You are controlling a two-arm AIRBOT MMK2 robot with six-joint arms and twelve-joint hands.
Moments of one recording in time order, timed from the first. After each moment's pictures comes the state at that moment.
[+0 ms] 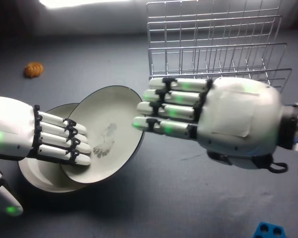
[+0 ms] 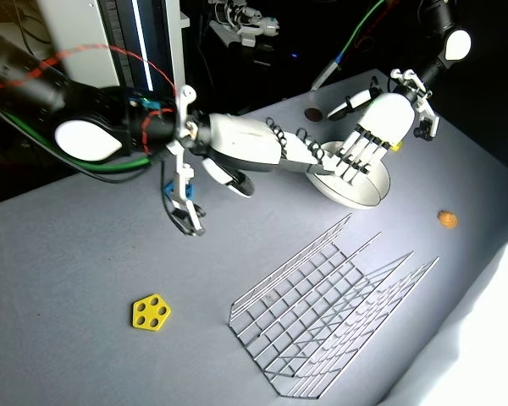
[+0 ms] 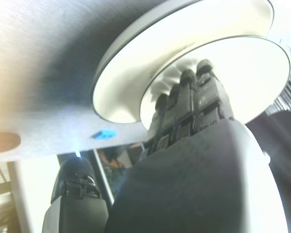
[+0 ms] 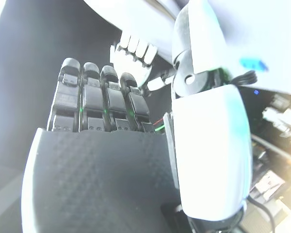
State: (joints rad) left arm 0.84 -1.07 1.68 1.52 -1.15 -0.05; right arm -0.56 -1.04 0.89 -0.25 0.61 -1.28
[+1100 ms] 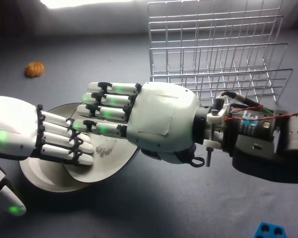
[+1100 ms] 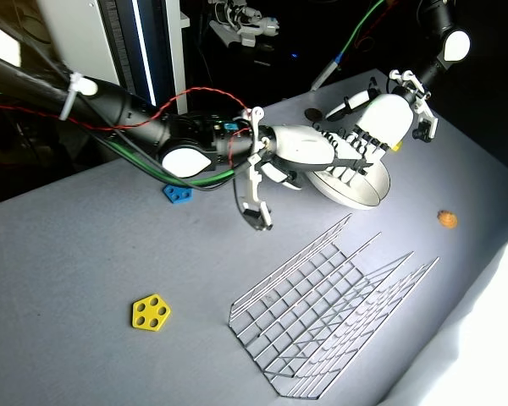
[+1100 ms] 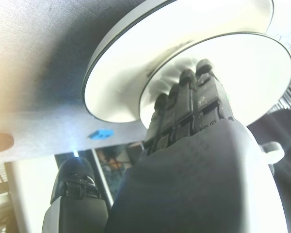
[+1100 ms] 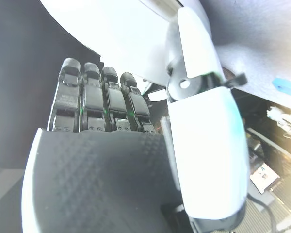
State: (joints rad) left arm 0.83 -1.08 1.67 1.53 -1.14 -0.07; right arm -0.49 -1.39 1.15 -0.21 0.57 -1.32
